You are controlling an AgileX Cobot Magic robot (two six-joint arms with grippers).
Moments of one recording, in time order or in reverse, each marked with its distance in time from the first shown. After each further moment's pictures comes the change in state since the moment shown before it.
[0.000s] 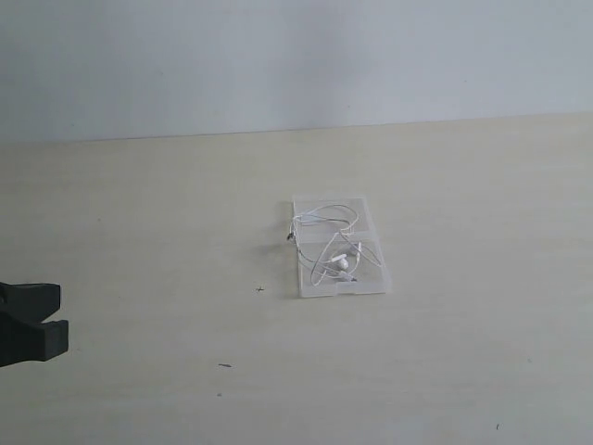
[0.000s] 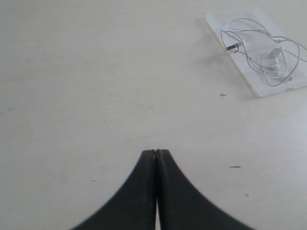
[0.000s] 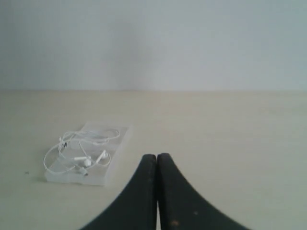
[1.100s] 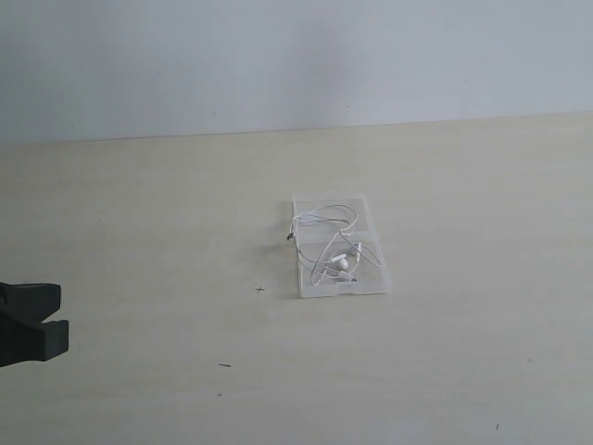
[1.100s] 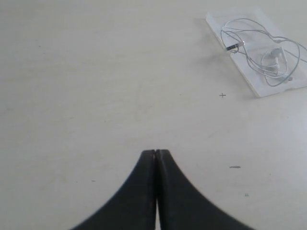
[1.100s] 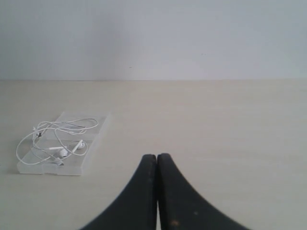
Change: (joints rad) left arm 0.000 0.000 0.000 0.000 0.000 0.000; right arm -0.128 -0.101 0.038 0.264 0.081 -0.294
